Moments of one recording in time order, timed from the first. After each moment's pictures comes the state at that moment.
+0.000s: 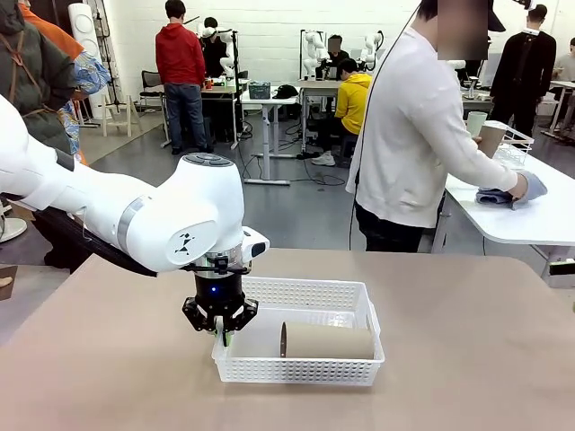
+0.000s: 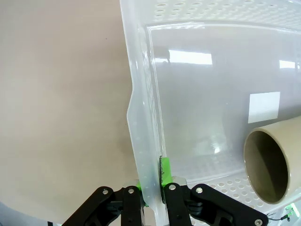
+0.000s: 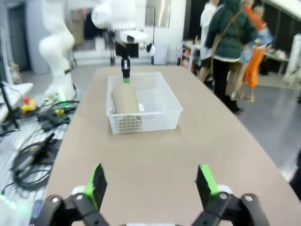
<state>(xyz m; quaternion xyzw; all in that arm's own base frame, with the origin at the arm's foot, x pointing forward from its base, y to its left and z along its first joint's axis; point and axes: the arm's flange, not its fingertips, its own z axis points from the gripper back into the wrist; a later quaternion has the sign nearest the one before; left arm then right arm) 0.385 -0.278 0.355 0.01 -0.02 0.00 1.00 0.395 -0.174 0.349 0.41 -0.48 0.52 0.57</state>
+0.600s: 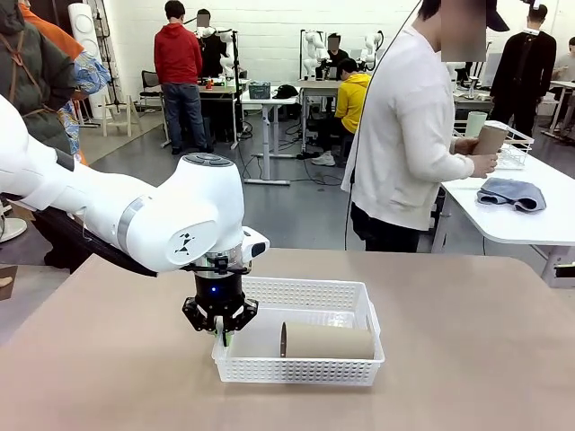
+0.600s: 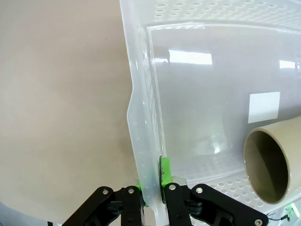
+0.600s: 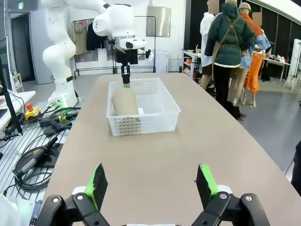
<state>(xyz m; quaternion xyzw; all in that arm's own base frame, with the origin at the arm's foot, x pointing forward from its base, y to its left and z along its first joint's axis) 0.385 -0.278 0.355 0.01 -0.02 0.00 1.00 0.403 -0.186 0.341 0.43 -0.48 0.51 0.57</state>
